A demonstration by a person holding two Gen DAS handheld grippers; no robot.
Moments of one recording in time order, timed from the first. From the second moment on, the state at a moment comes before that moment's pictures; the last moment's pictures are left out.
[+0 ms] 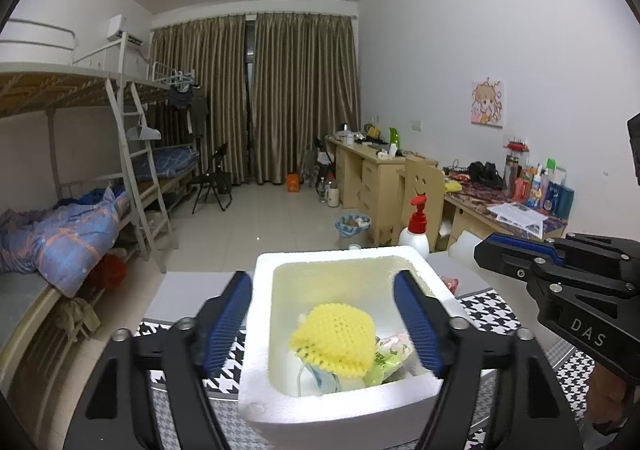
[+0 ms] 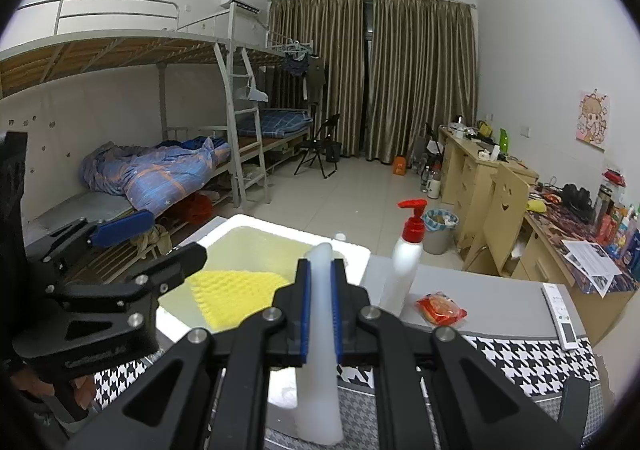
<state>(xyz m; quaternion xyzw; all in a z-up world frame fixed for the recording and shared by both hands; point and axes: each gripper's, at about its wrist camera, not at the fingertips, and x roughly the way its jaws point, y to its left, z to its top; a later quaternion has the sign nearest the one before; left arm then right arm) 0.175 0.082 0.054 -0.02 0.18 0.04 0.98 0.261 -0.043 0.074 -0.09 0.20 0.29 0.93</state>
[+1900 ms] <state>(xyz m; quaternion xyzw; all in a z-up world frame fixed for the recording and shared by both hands) 0.149 0.129 0.048 -0.04 0.15 0.11 0.98 0.278 -0.004 0.065 -0.10 0.23 0.31 0.92</state>
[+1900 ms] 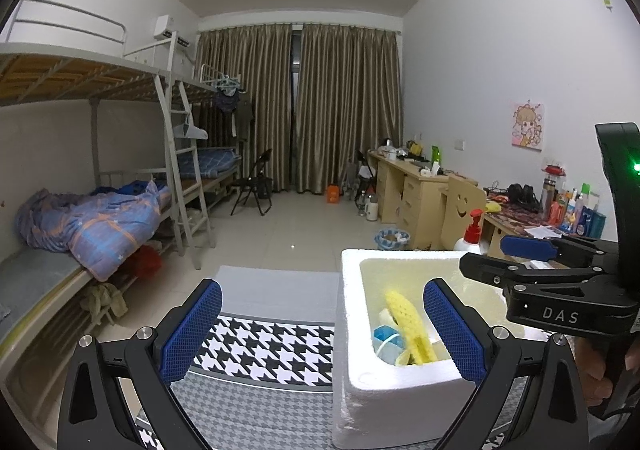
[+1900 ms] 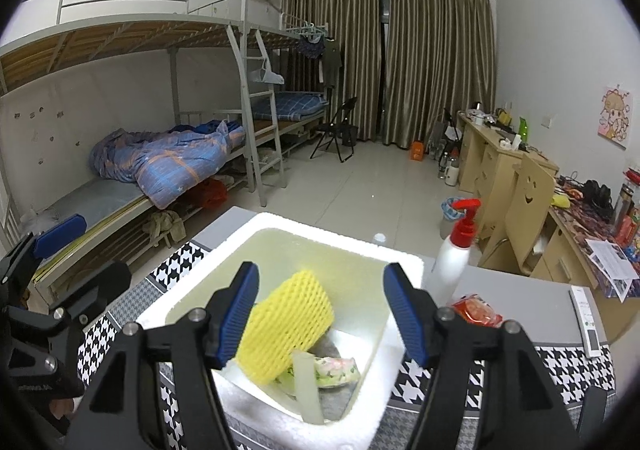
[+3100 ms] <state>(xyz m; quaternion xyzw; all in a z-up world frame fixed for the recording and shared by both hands) 0.097 0.079 0.070 -0.03 0.11 0.07 0.99 0.194 -0.073 0.082 -0.08 0.14 0.26 0.95</state>
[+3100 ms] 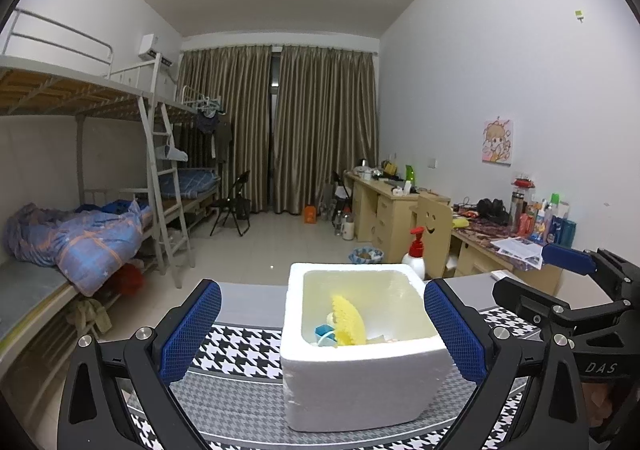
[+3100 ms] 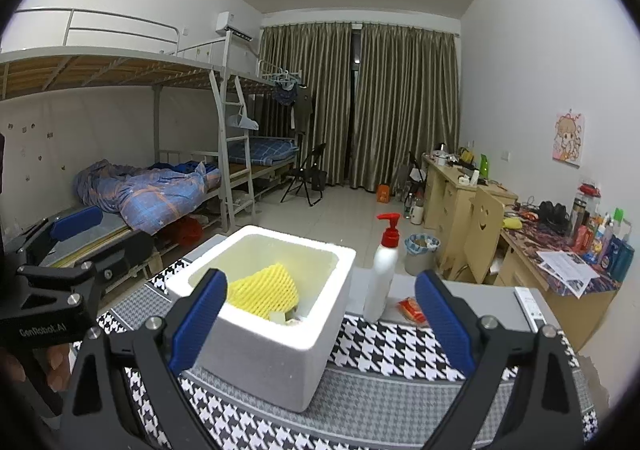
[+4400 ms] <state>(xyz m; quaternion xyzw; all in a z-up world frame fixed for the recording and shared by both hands) 0.026 0.034 0.059 -0.02 0.08 0.06 0.99 0.112 -0.129 0.049 -0.04 0.10 0.25 0.96</state>
